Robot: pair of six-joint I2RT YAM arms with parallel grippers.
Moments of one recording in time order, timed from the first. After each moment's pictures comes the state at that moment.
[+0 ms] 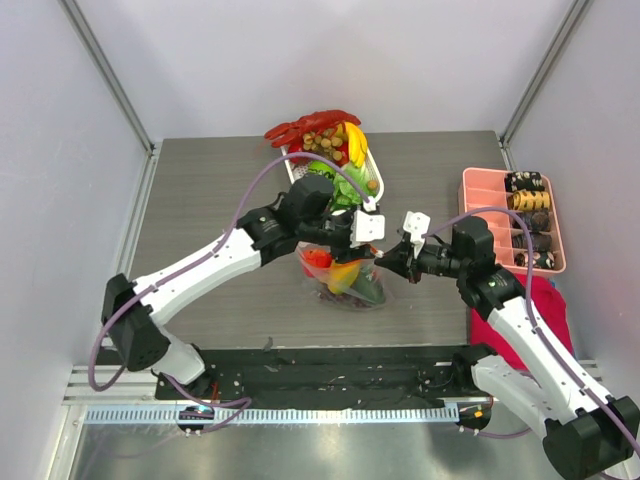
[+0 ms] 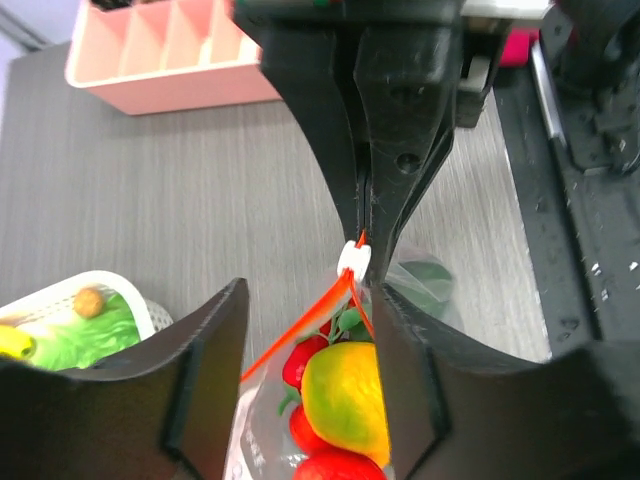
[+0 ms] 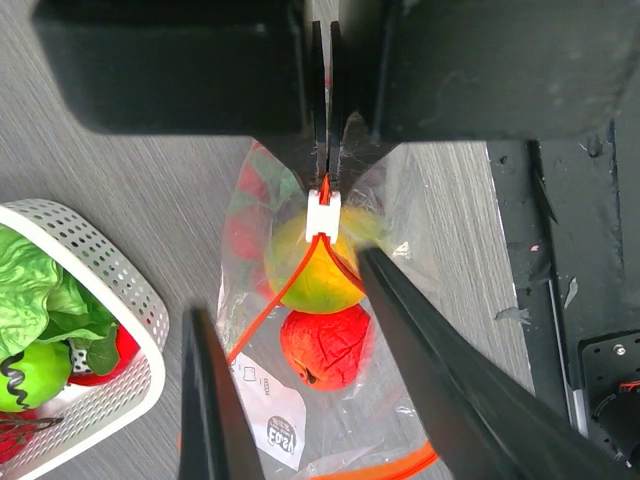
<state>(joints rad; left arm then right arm) -0.89 1.48 1.40 -0.38 0.56 0.59 0.35 0.82 0.68 -0.22 -0.81 -0.34</state>
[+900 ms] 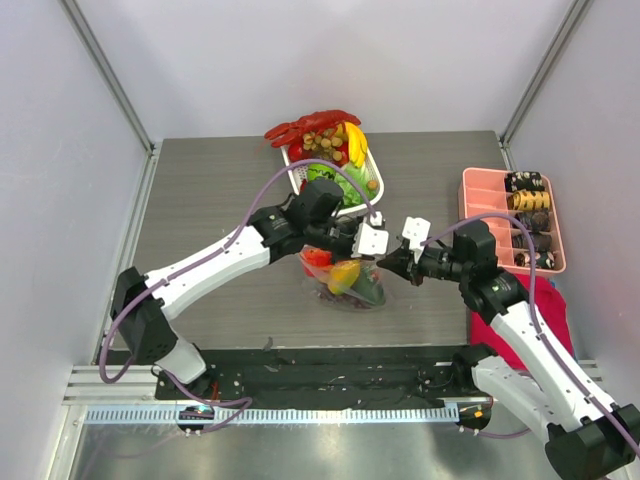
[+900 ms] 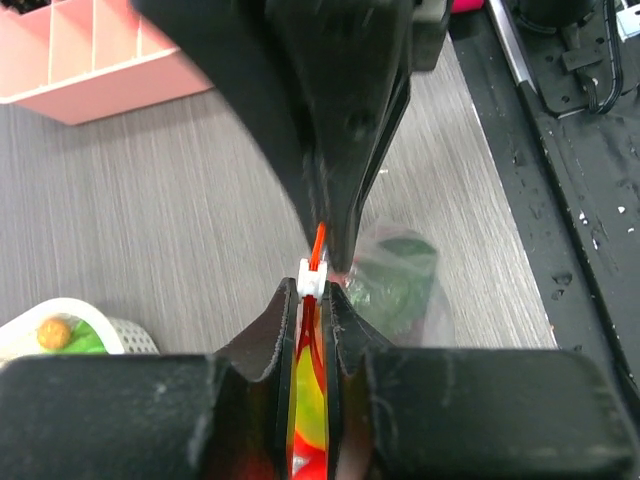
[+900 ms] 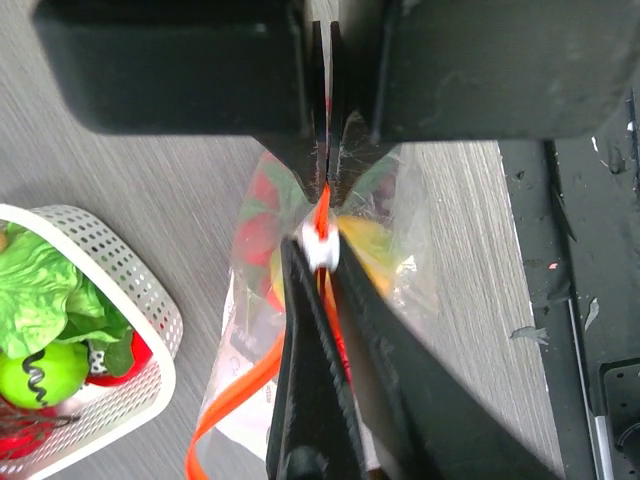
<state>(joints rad) -0.90 1.57 1.43 -0.49 0.61 0.75 0.36 0.79 0.69 -0.29 -0.77 -0.41</state>
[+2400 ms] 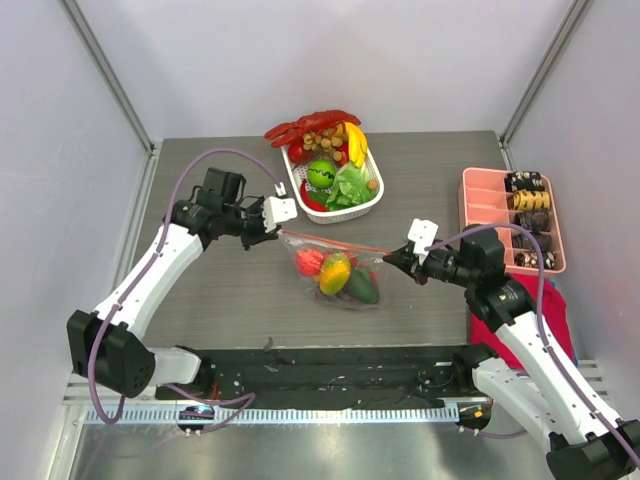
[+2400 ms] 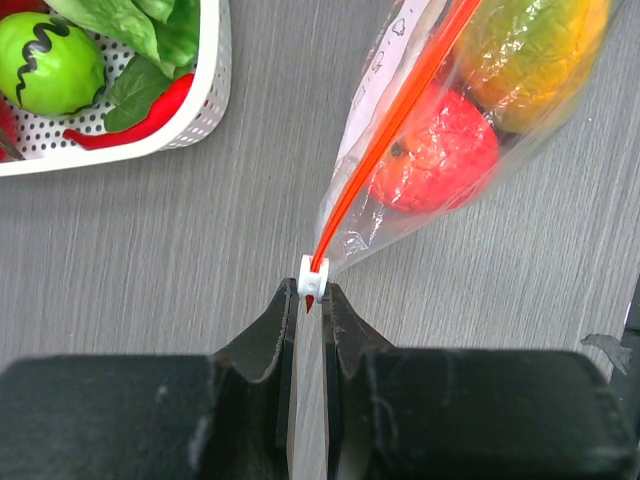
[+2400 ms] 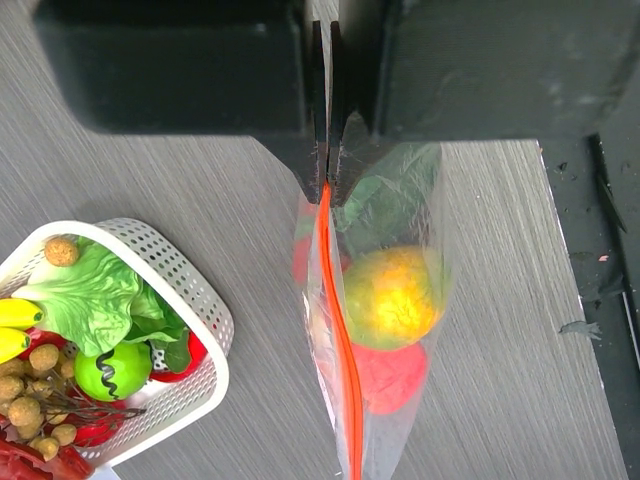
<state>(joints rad) -0.37 1.32 1.21 -0.77 0.57 0.89 0.36 0.71 0.68 -0.29 -0.68 -0.43</state>
